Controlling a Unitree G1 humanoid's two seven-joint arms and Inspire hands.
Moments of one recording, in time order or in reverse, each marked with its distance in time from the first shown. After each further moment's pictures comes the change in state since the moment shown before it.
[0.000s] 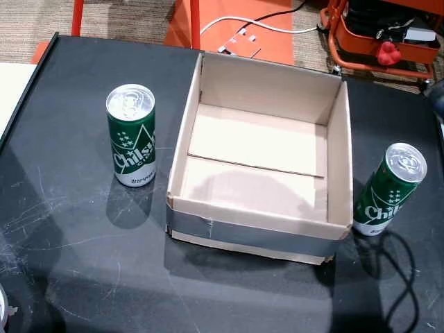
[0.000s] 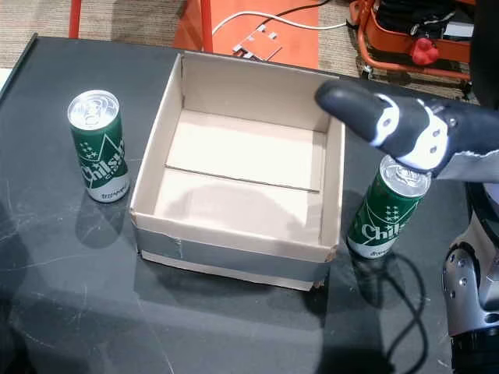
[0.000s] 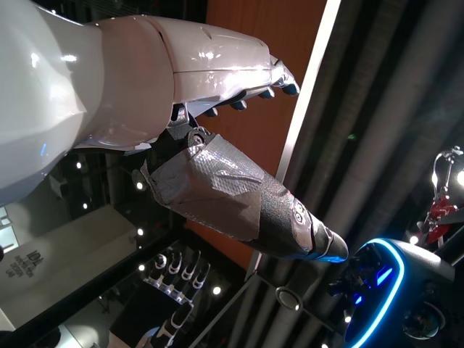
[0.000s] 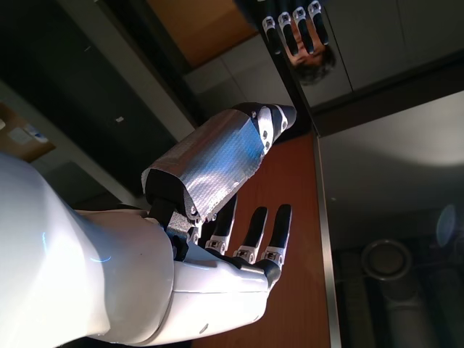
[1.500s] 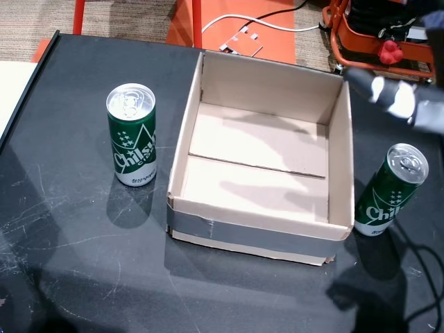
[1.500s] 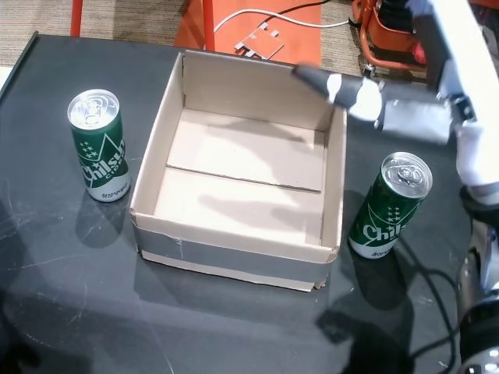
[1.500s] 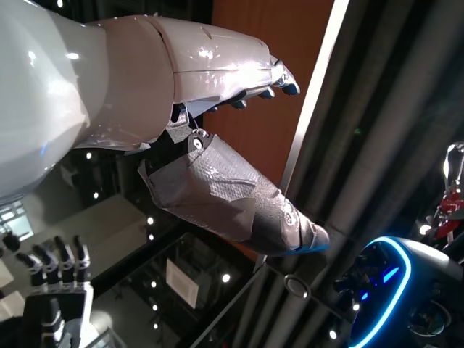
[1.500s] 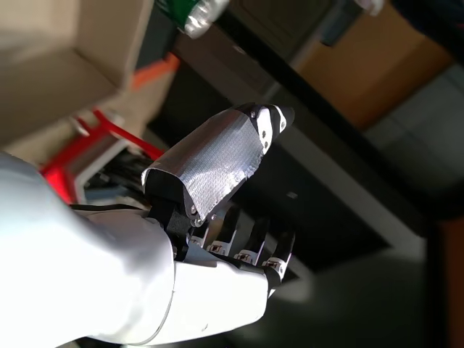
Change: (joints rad) left arm -0.035 0.059 0.035 0.055 -0.016 0.057 -0.044; right arm -0.089 -0.038 -0.121 0.597 -0.229 0.111 0.142
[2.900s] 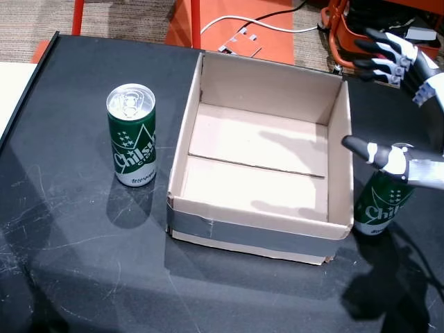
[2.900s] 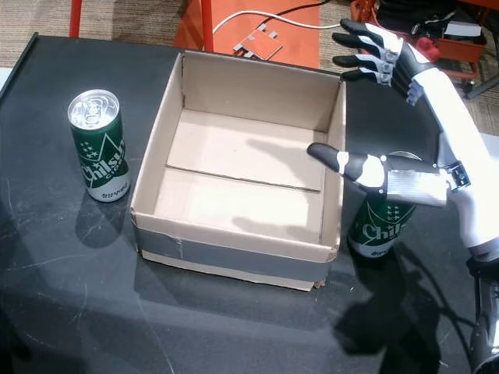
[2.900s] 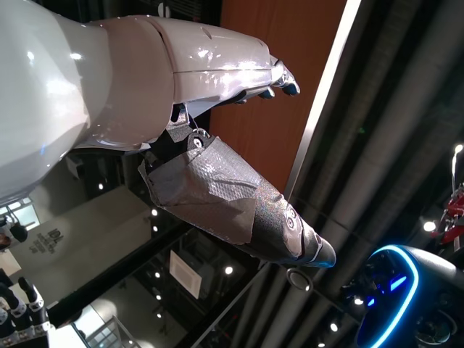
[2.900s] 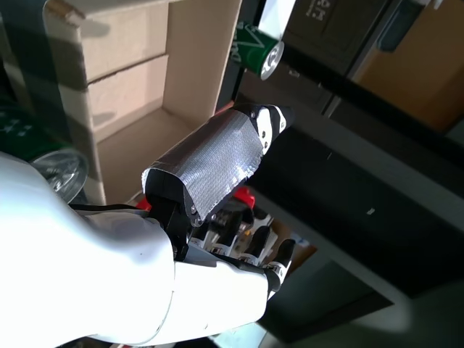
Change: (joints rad) left arm -0.068 0.022 0.068 0.098 -0.009 0.035 -0.071; right arm 0.124 -0.032 -0.002 0.022 -0.047 0.072 -0.042
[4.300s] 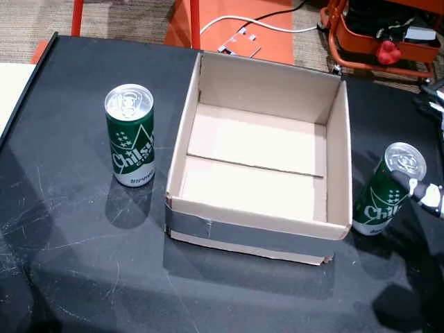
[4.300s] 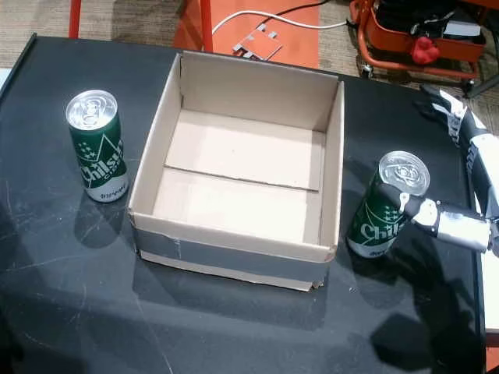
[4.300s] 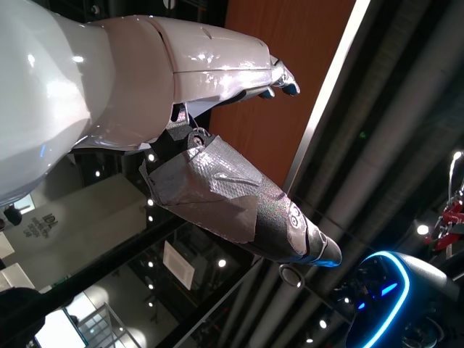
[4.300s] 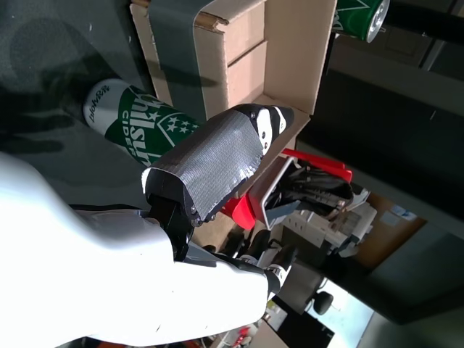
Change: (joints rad) left arm -0.001 0.004 0.007 -0.001 -0.011 0.062 0.001; right arm 0.085 -0.078 -0.032 0.184 -0.053 0.033 -0.088
